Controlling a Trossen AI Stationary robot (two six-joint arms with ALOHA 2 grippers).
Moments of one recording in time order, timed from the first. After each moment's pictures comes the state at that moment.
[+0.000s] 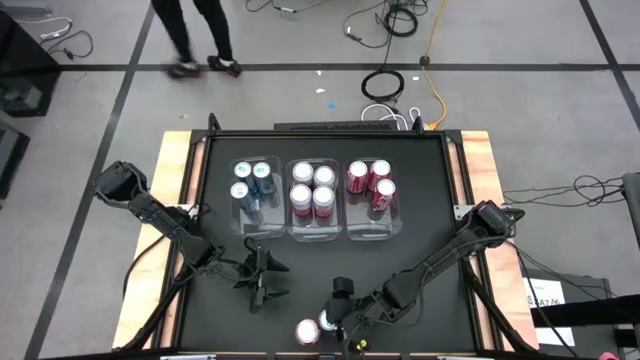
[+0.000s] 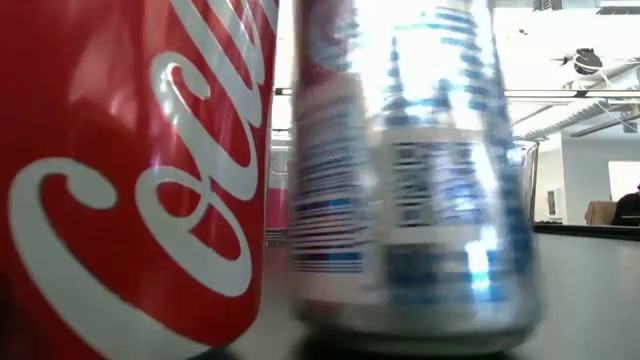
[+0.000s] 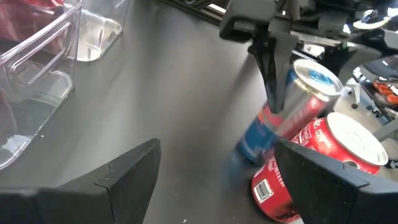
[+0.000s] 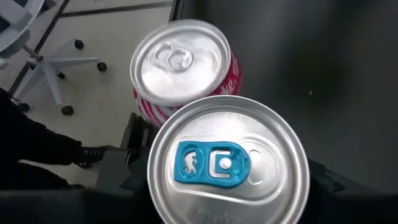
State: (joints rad) left arm -0.68 1.44 0.55 0.46 -0.50 -0.65; right arm 0.62 1.98 1.42 -0.17 0.24 0.53
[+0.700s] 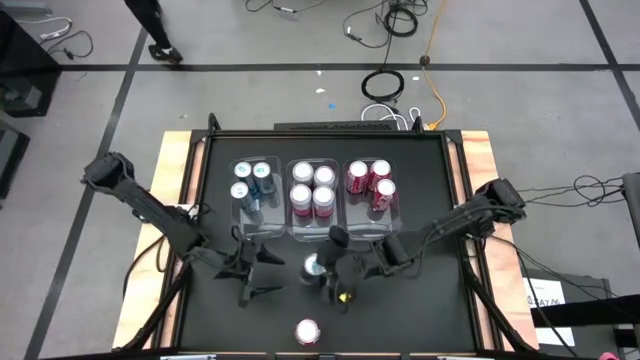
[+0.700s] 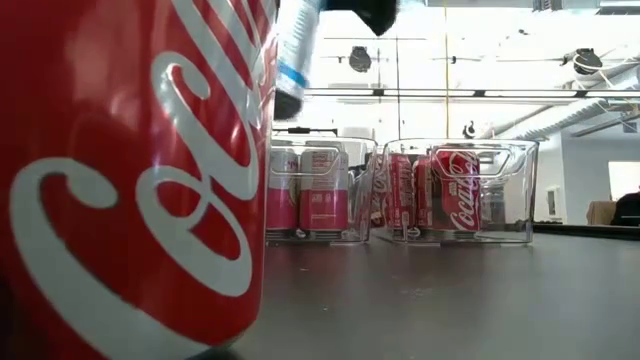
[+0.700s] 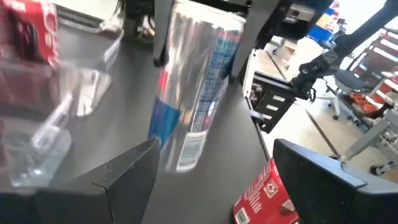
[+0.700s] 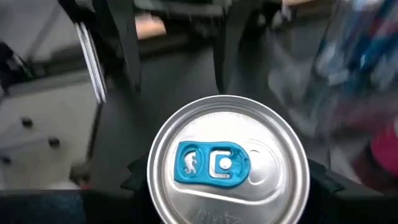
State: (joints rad) left arm -0.68 1.25 0.55 0.42 -0.50 -0.51; right arm 0.42 1.79 1.42 -0.20 0.37 0.48
